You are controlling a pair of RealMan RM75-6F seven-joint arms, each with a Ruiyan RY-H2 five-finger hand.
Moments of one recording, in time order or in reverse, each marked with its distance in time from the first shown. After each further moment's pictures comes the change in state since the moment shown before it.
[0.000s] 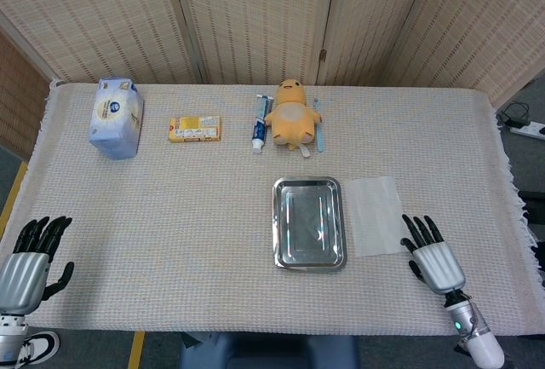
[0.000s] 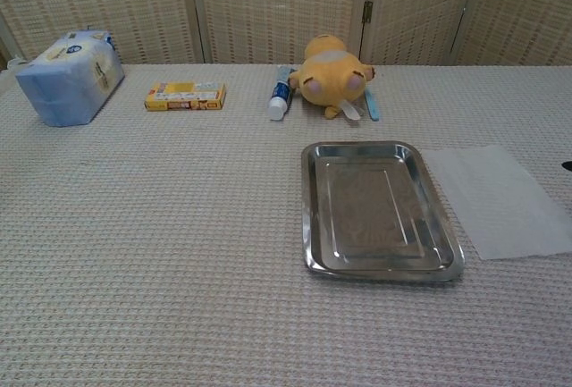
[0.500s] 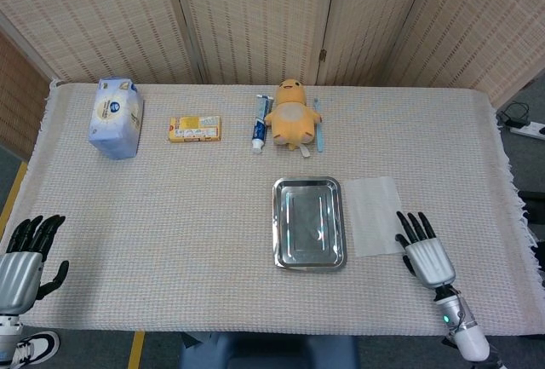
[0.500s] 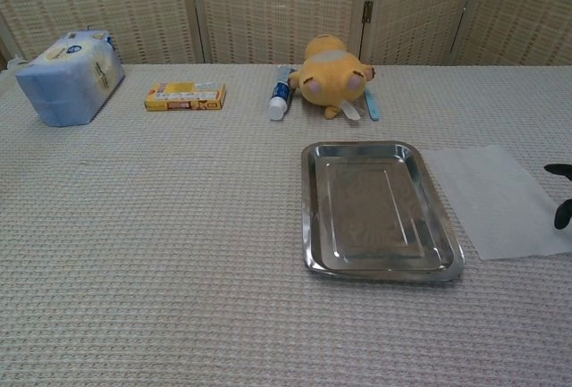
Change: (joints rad) left arm 0.004 0.011 -0.007 0.005 -0.010 0.003 -0.030; right arm 0.021 -0.095 0.013 0.108 0.028 -0.016 -0.027
